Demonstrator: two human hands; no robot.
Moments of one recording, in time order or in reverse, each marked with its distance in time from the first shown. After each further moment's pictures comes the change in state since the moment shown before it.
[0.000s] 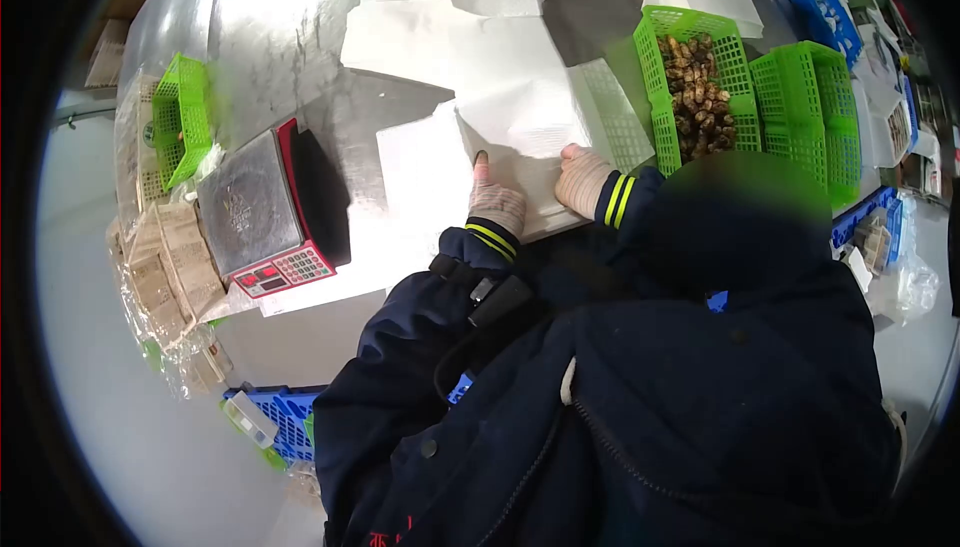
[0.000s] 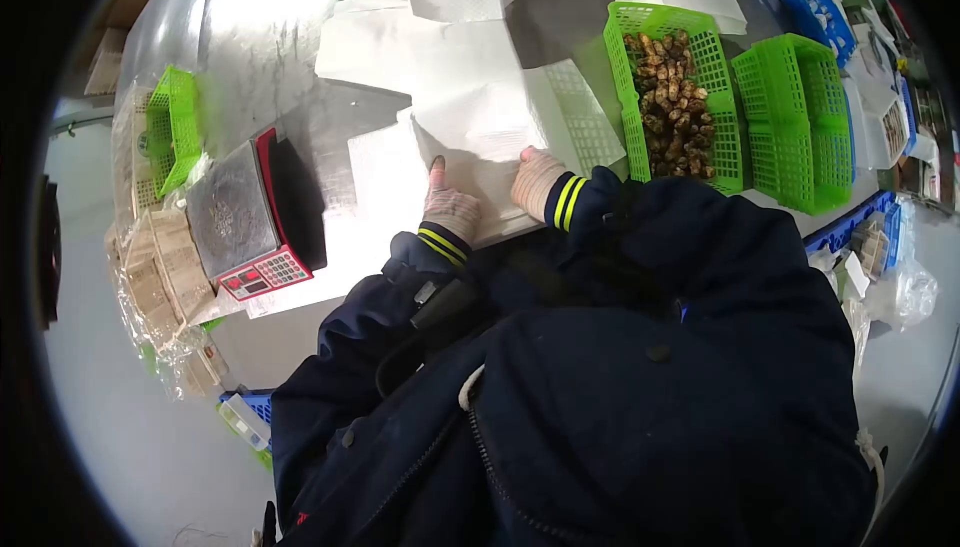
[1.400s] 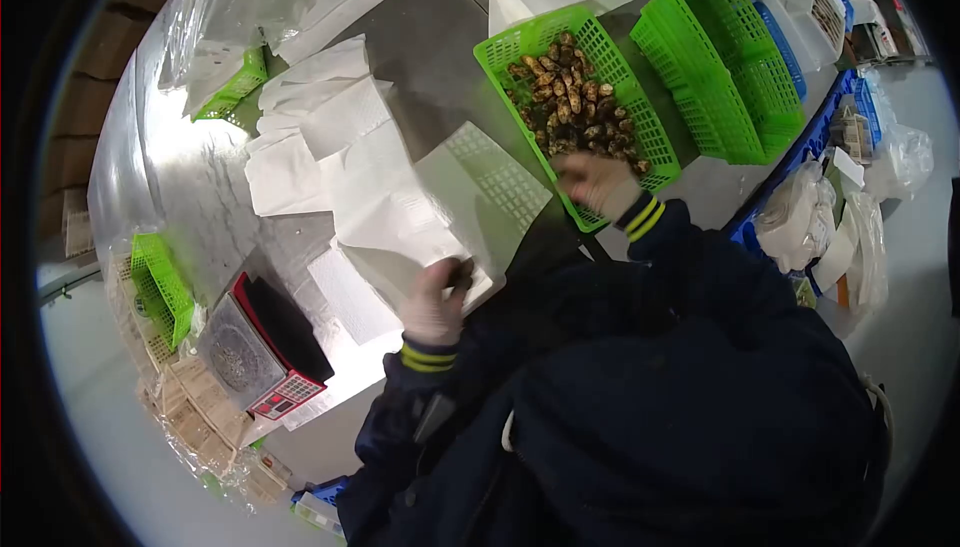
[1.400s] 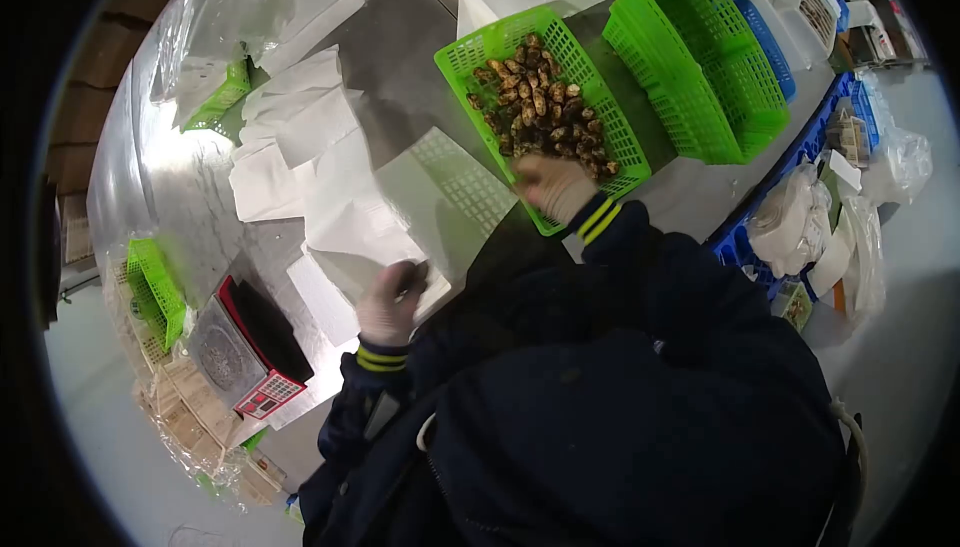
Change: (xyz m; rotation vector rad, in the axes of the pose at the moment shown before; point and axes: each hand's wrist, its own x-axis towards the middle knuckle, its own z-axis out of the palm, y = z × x) left_hand 0.051 -0.224 -0.107 -2.235 -0.257 -0.074; right_hand -0.167 0.101 -0.015 1.342 0.277 0.957
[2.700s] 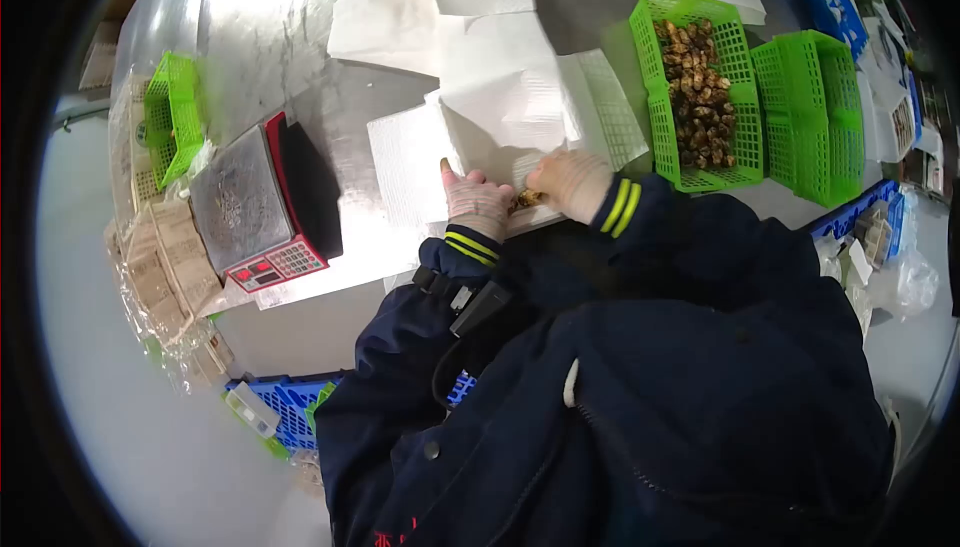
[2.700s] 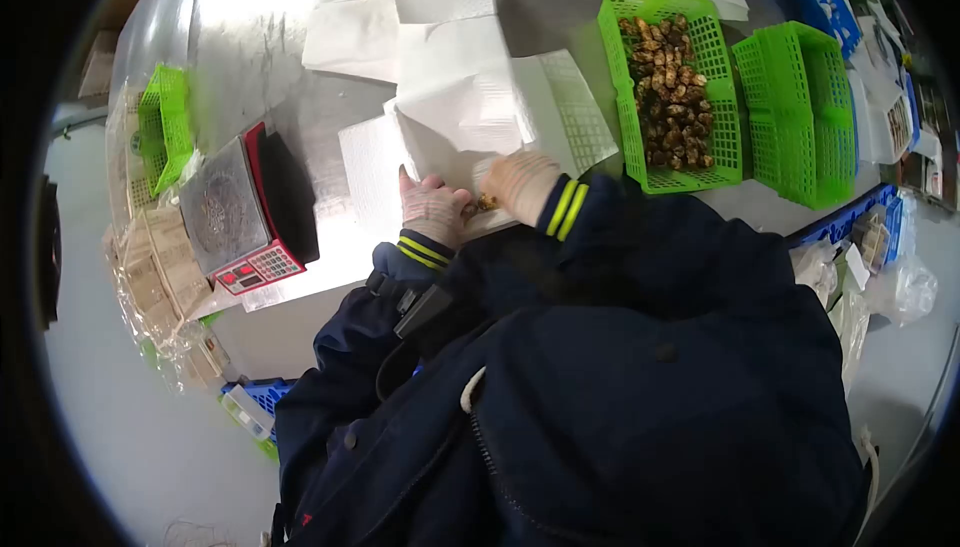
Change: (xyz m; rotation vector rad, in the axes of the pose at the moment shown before) left_hand -0.016 -0.080 -0.022 0.814 -0.311 0.038; right_hand 0.006 -0.125 0.162 -0.913 -0.546 -0.485
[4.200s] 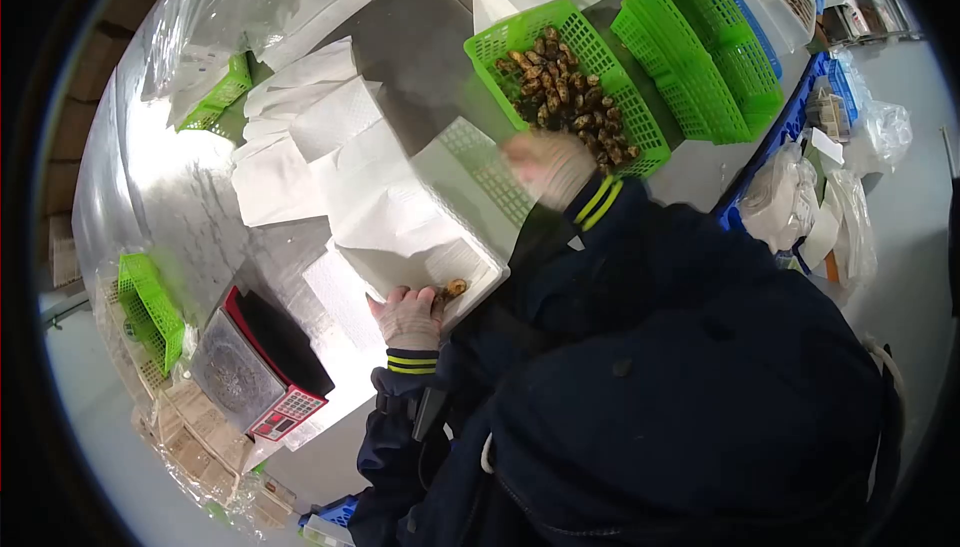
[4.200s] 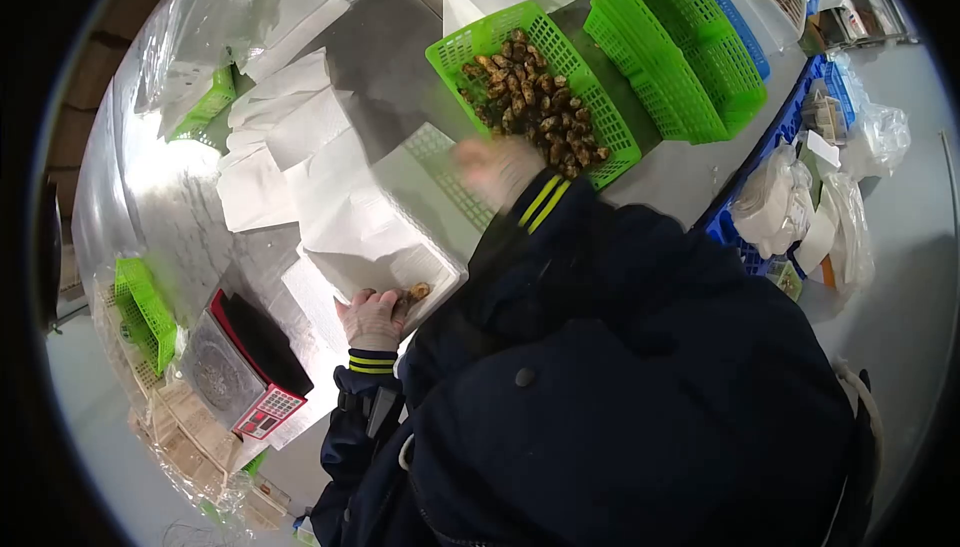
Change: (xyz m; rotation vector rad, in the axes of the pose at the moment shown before) left_hand 0.000 -0.002 0.008 0.007 0.168 0.105; right_hand -0.076 0.117 -0.009 0.581 0.713 0.467
